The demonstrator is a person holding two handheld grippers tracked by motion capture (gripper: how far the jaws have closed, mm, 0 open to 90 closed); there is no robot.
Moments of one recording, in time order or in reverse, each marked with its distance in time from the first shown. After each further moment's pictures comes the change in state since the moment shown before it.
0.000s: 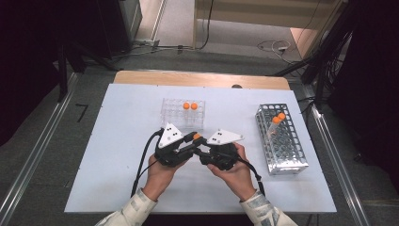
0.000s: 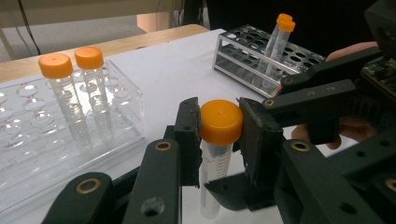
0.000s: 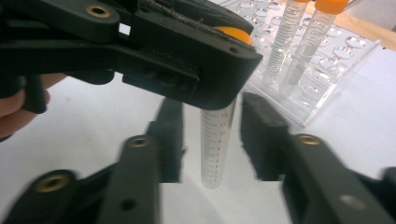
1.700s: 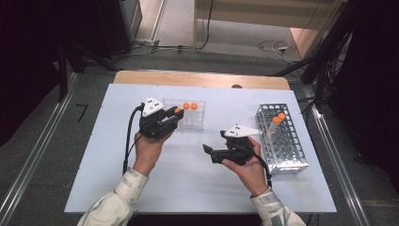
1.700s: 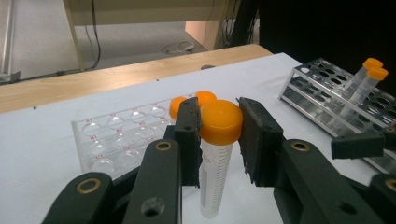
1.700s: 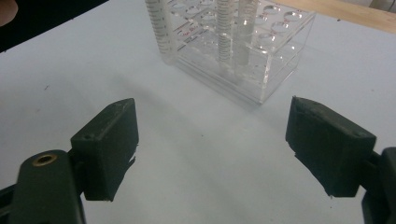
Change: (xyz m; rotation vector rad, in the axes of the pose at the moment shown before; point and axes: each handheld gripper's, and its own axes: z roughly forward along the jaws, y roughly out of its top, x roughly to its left) left arm 0.059 0.041 -0.004 -0.017 0.179 -0.085; right arm -0.037 -0.013 -0.013 0.000 -0.044 0.126
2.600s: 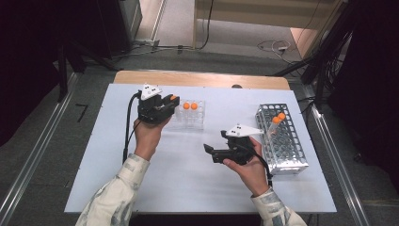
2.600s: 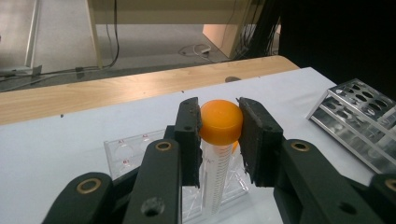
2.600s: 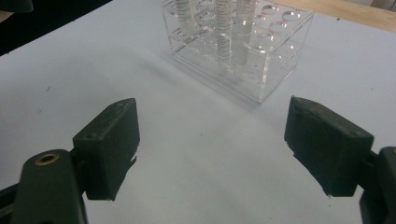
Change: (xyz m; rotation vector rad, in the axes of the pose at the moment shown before) left arm 0.023 0.020 0.021 -0.002 0.062 -0.050; right arm -0.002 0.000 -0.002 -0.004 0.006 0.008
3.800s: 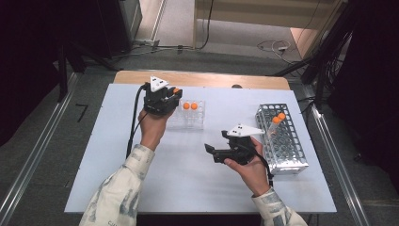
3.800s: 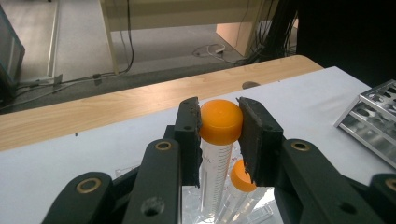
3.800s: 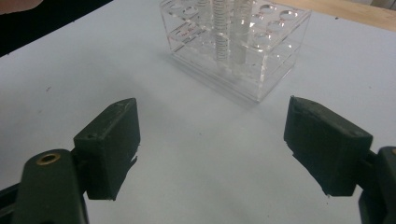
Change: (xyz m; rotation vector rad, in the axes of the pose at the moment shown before) left arm -0.002 0.012 0.025 0.005 0.066 0.070; right arm -0.002 -0.001 -0.001 -0.001 0.002 0.003
